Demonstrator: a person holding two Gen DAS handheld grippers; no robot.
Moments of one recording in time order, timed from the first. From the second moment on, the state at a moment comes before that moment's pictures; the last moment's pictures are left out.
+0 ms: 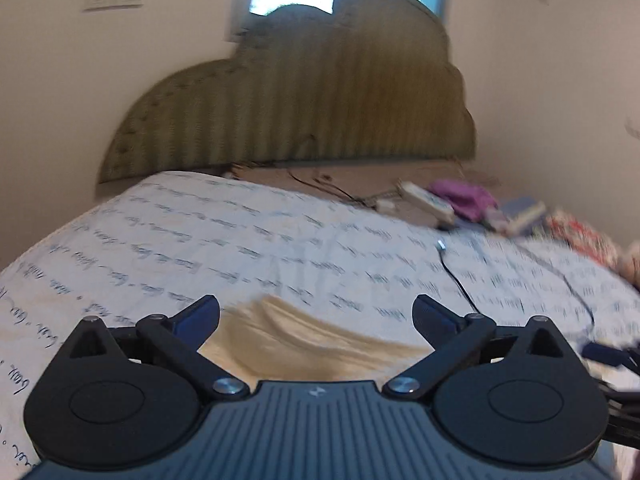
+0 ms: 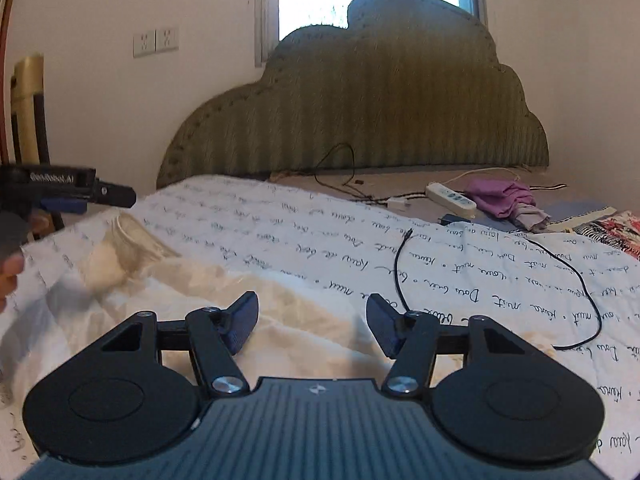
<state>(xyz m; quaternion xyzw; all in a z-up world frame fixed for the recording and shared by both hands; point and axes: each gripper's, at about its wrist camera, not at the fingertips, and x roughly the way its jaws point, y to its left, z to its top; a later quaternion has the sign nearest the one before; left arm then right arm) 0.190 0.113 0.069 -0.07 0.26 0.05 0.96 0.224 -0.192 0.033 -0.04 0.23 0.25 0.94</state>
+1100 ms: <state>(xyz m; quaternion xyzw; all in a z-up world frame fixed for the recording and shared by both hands) 0.217 0.056 -0.046 0.00 0.29 0.06 0.96 0.267 -0.172 -0.055 -0.01 0.29 0.19 0.94</state>
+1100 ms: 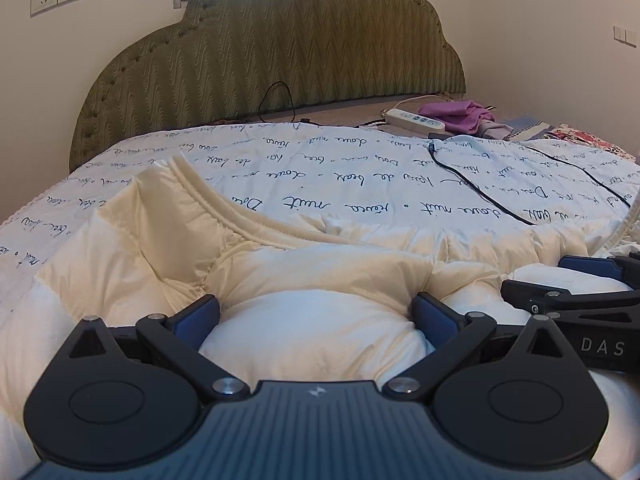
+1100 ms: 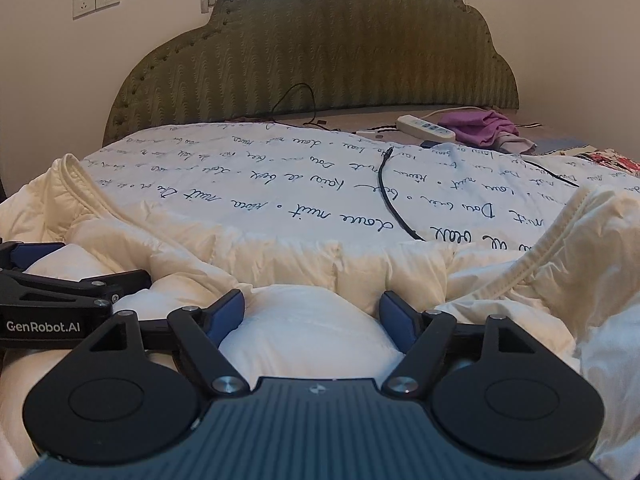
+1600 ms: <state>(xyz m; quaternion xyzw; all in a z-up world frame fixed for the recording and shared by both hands) 0.216 0.059 -0.051 0.00 0.28 0.05 0.96 0.269 -0.173 -0.059 -0.01 0.29 0.19 0.94</state>
